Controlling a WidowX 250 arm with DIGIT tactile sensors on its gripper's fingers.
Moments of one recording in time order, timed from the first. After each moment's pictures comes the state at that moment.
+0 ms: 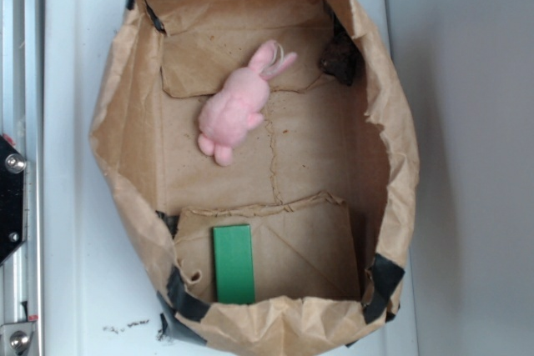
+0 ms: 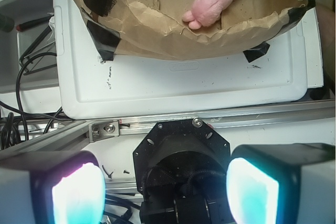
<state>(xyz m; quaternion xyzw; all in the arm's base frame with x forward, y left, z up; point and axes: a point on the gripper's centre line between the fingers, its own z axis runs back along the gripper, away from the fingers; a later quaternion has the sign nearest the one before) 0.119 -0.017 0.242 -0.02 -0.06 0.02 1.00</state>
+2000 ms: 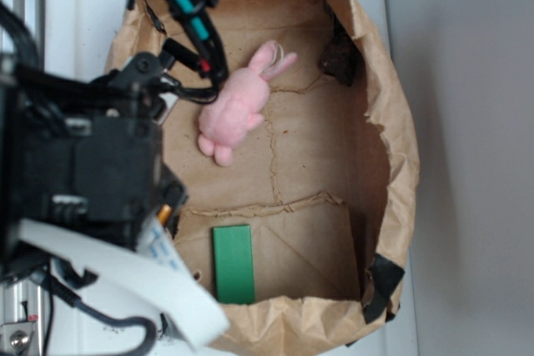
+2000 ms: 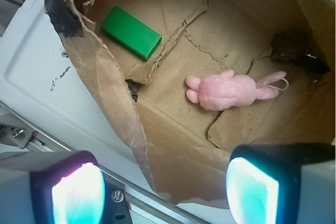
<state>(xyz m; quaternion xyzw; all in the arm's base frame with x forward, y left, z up) 0.209 0.003 0.178 0.09 -0.06 -0.30 0.95</state>
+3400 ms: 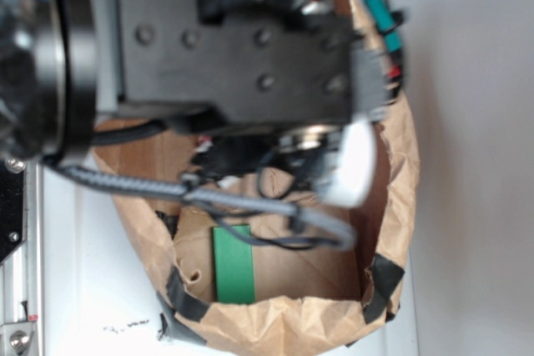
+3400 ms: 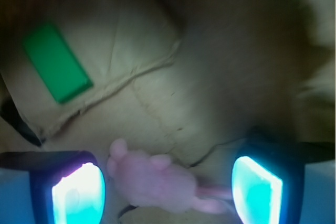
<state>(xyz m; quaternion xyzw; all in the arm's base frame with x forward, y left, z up) 0.294 0.031 0.110 0.09 -0.07 -0.49 0.86</state>
